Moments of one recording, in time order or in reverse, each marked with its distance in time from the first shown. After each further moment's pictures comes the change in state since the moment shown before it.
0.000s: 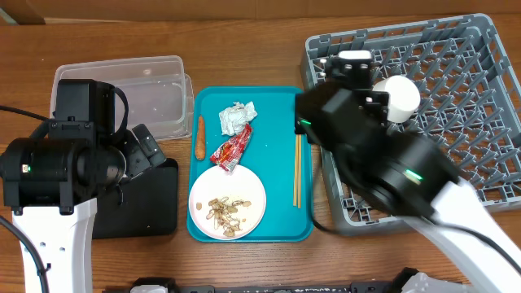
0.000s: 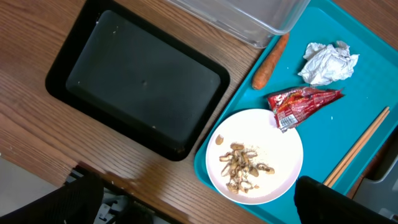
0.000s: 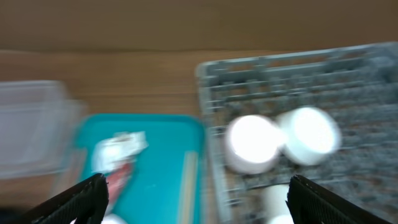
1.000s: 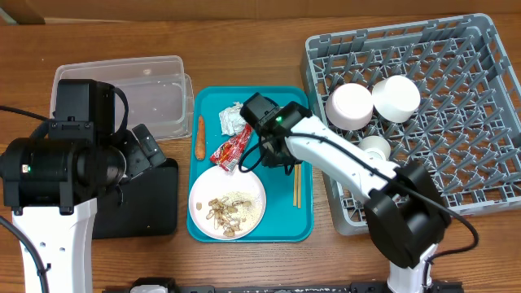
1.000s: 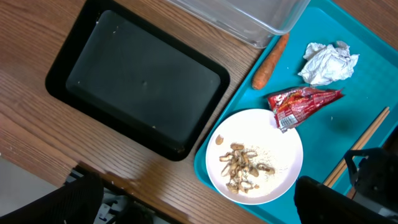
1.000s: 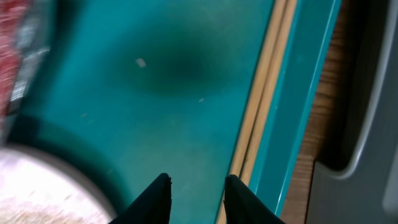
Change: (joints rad) left arm 0.000 0.000 0.000 0.000 0.000 0.000; right arm -0.082 0.628 -0.171 0.097 -0.423 0.047
